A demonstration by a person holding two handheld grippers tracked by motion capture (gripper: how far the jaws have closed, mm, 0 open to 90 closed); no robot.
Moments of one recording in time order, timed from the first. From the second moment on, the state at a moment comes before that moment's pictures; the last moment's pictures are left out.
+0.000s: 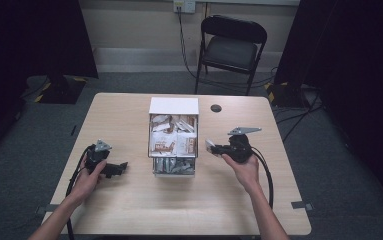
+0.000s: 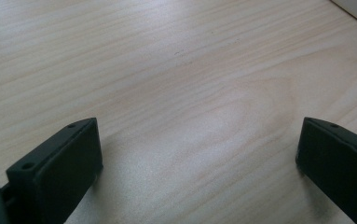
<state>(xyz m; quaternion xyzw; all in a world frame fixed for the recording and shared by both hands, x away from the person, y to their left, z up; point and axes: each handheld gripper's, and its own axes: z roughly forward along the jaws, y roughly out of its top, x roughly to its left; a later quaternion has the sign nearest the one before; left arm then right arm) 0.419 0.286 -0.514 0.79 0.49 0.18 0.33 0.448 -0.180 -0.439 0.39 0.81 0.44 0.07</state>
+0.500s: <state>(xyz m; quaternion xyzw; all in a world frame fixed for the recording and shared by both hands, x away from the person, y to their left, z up) 0.419 0.286 -0.514 0.79 0.49 0.18 0.33 0.456 -0.166 -0.481 0.40 0.82 0.40 0.05</state>
